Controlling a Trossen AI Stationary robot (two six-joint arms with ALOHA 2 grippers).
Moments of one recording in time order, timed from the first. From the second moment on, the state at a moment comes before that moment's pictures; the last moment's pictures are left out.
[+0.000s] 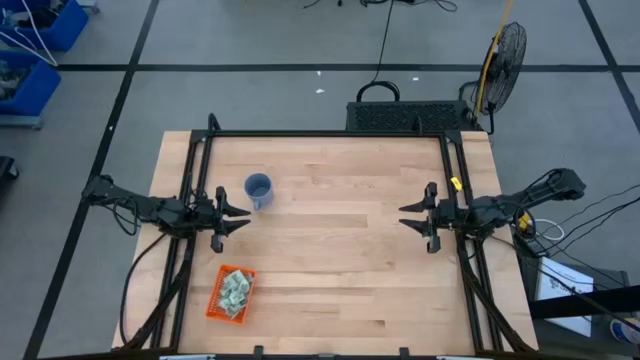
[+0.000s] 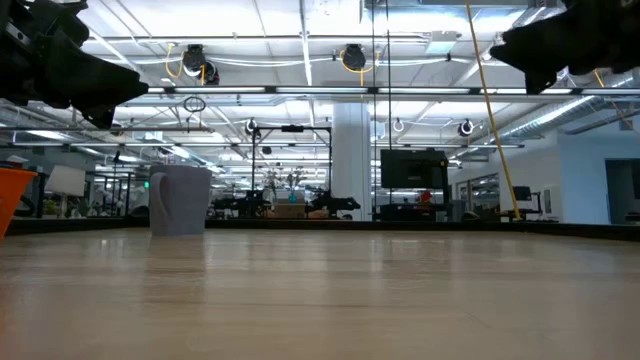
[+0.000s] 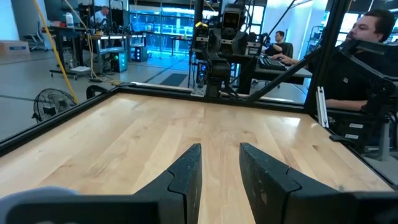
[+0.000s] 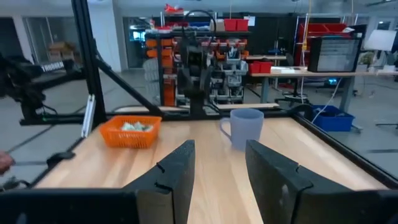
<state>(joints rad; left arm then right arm) -0.35 0.09 0.01 0.06 -0.39 -0.11 0.36 0.34 0.16 0.21 0.42 0.02</state>
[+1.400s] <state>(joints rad) -0.35 0.09 0.01 0.06 -0.39 -0.11 0.07 0.24 0.02 0.22 0.26 0.13</state>
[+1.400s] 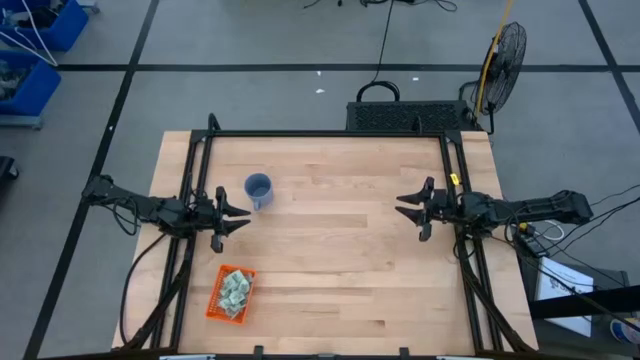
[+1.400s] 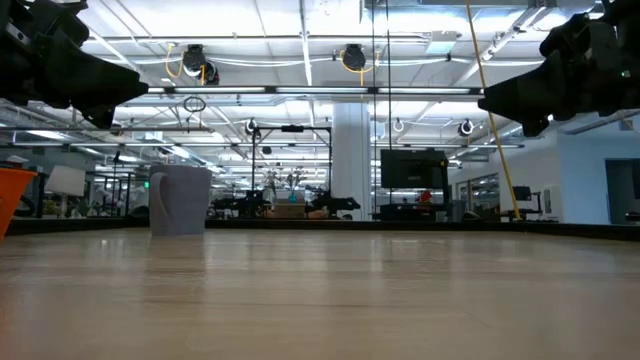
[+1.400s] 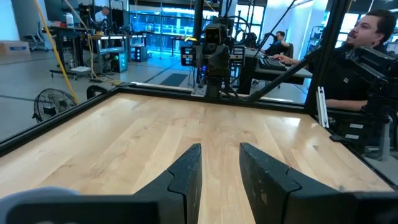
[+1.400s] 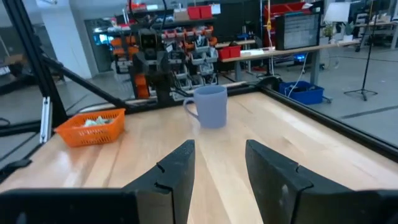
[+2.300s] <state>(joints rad) -0.35 0.09 0.01 0.06 -0.39 -0.11 0.07 0.24 0.02 0.17 0.31 0.07</state>
